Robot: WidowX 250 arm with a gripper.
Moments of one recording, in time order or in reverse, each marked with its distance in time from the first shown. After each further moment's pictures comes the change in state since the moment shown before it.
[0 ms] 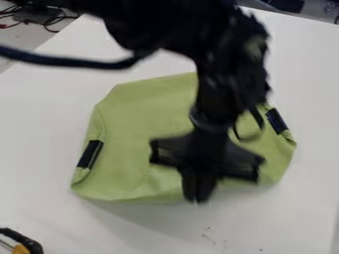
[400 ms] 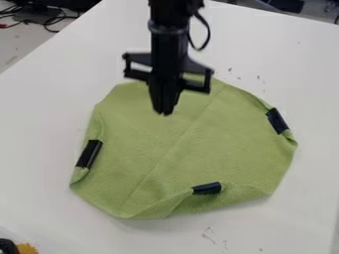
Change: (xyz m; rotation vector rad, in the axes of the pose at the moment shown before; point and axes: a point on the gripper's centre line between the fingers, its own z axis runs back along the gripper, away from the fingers) arm 0.093 0.050 0.012 -0.018 0.003 -0.148
